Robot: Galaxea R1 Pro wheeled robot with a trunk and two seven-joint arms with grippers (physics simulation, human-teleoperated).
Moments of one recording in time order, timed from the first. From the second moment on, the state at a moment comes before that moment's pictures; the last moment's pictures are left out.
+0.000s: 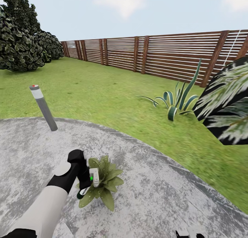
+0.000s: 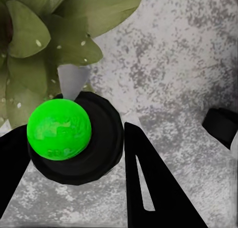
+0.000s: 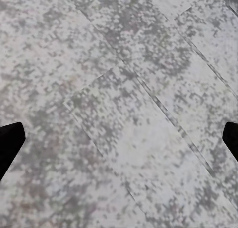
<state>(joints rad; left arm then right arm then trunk) -0.76 -0.03 -0.06 -0.94 -1.44 0.39 -1.53 -0.36 -0.13 0.21 -0.12 -0.15 -0.41 -0.06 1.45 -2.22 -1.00</state>
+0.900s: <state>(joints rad) -0.76 -0.03 -0.06 -0.94 -1.44 0.39 -1.53 -0.36 -0.14 0.21 -0.12 -0.15 -0.41 -0.06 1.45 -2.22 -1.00</state>
